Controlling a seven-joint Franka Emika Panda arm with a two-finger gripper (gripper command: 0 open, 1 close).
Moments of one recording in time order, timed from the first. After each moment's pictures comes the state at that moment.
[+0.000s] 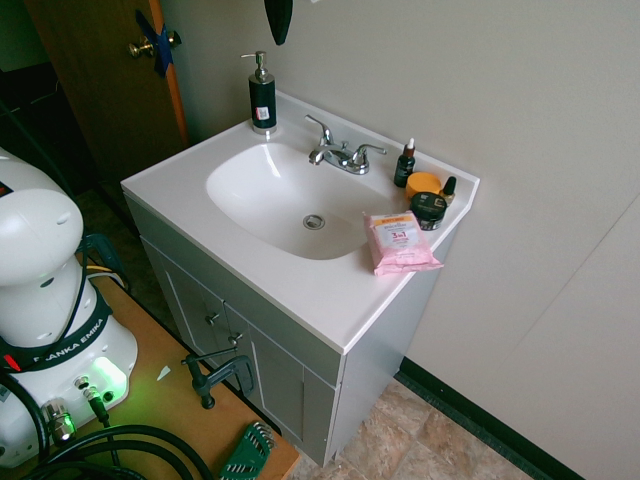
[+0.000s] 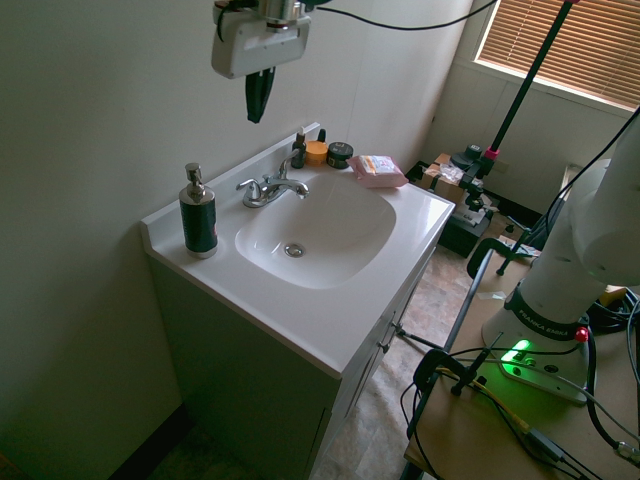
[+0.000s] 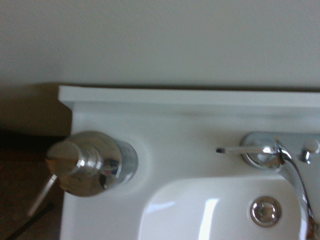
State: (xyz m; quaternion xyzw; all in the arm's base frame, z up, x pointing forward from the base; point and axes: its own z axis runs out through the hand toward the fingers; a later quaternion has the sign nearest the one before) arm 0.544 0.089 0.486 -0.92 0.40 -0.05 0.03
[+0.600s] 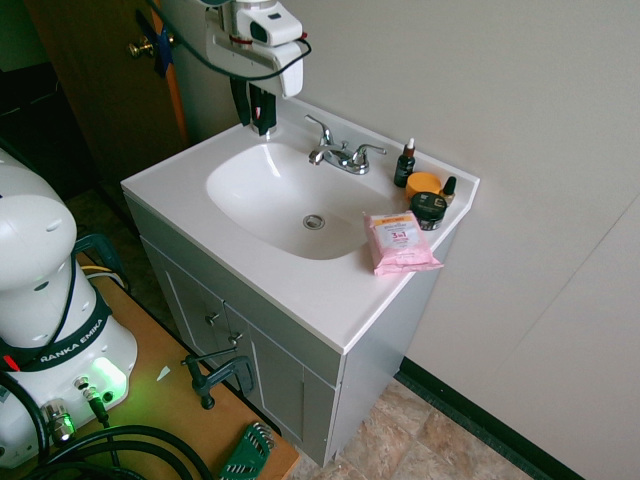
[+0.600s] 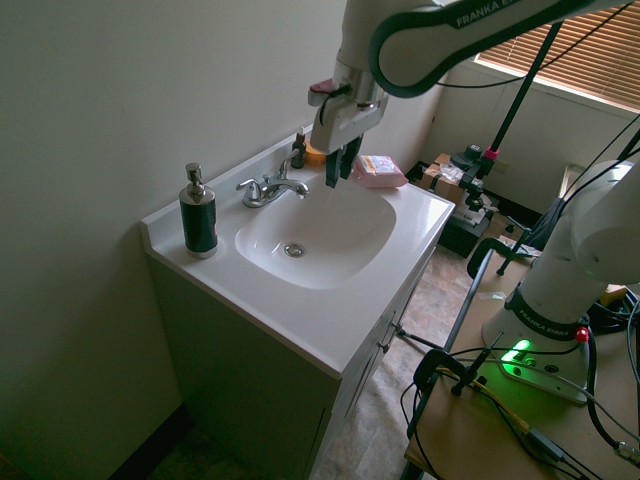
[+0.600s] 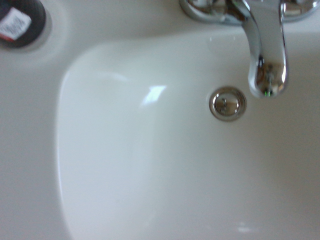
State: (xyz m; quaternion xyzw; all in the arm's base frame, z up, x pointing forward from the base) arm 0.414 0.034 0.379 -0.91 0.42 -0.01 0.01
